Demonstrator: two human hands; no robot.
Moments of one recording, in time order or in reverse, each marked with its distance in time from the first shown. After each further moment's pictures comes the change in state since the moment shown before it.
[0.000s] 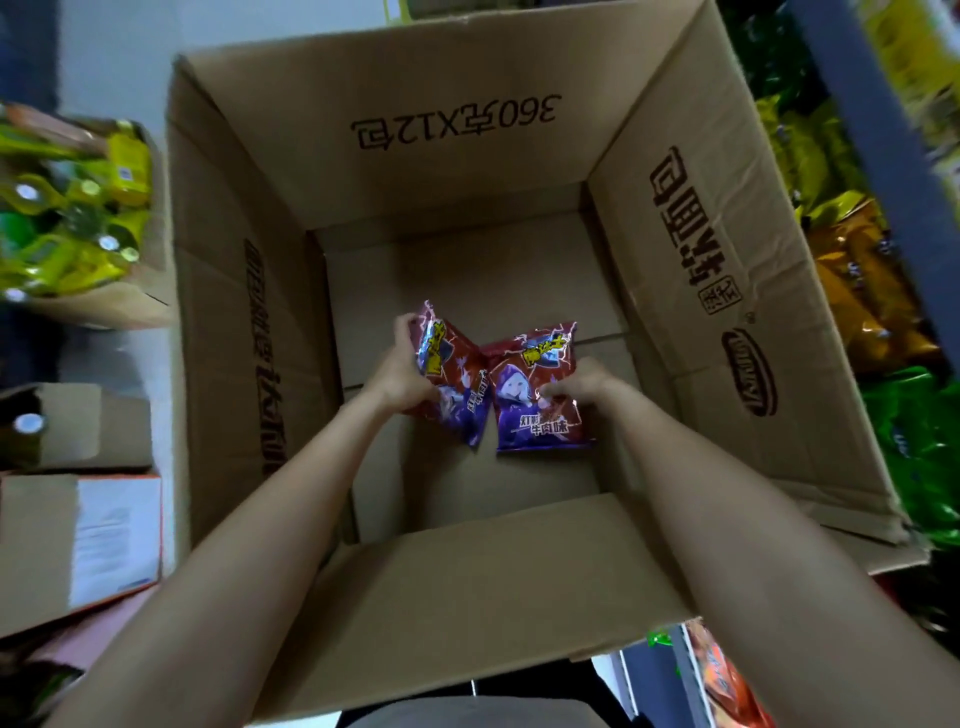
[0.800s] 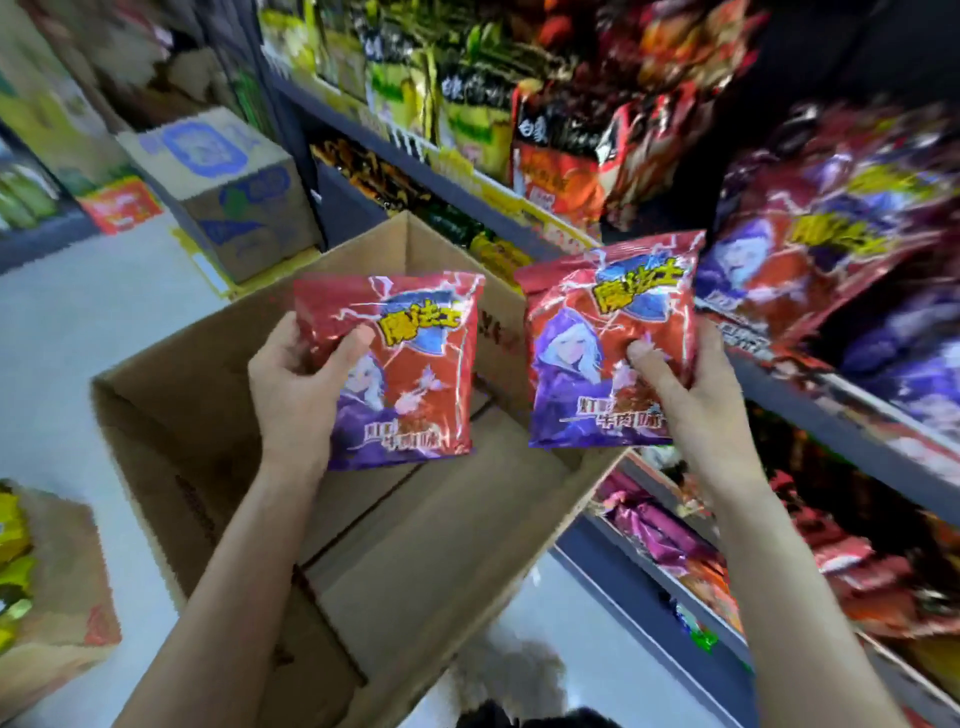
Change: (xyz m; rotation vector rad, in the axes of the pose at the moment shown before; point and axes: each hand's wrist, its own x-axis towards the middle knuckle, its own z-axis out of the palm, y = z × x) left_hand -0.163 0.170 -0.051 -0.522 0.147 0.974; right_hand -0.338 0.069 -0.057 0.991 1.037 -0.570
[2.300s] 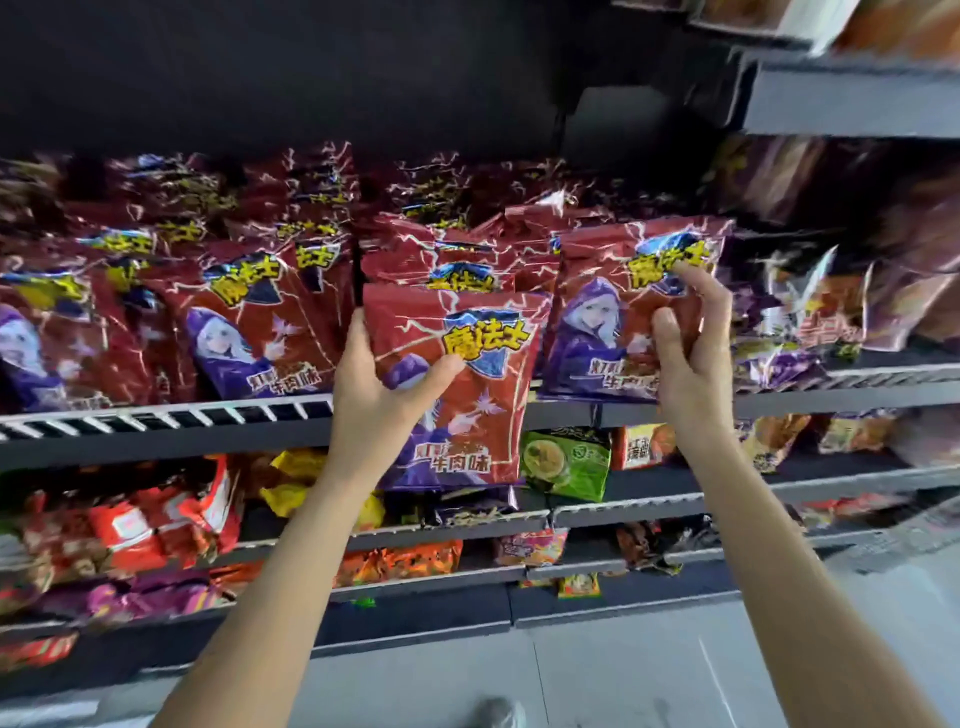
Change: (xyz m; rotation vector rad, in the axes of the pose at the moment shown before) left_hand -0.541 0.173 0.511 -0.252 -1.098 0.082; right_hand -0.349 0.088 -0.676 -0.380 0.919 -0.256
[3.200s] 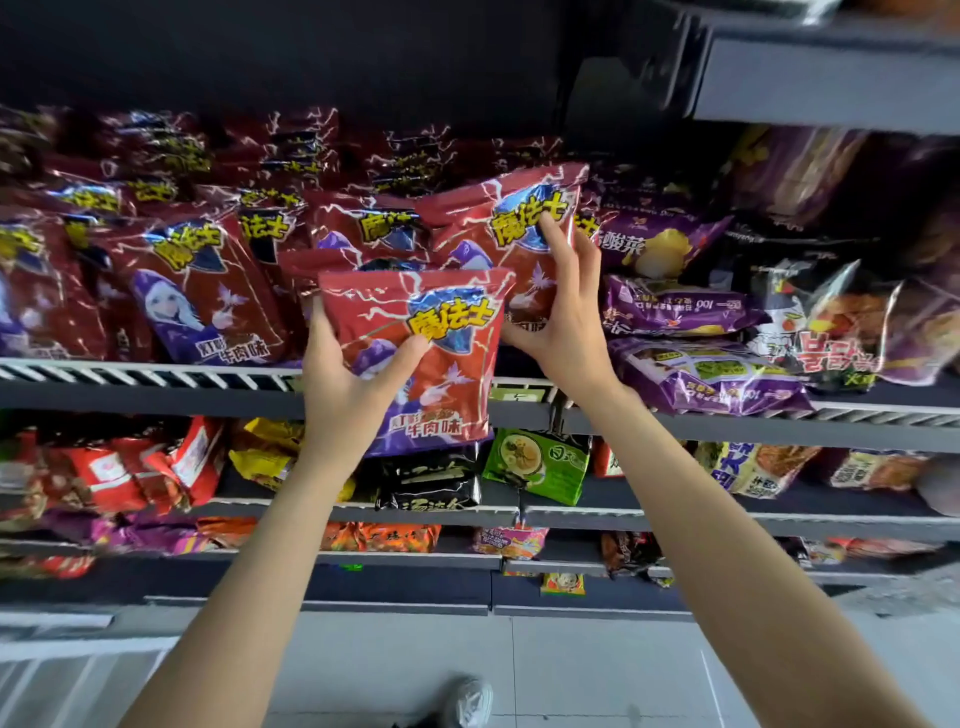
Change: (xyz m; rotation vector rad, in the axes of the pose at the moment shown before) left_hand 0.000 -0.007 0.052 0.025 0.235 0.071; right_hand 0.058 0.050 0.051 -0.071 -0.311 -0.204
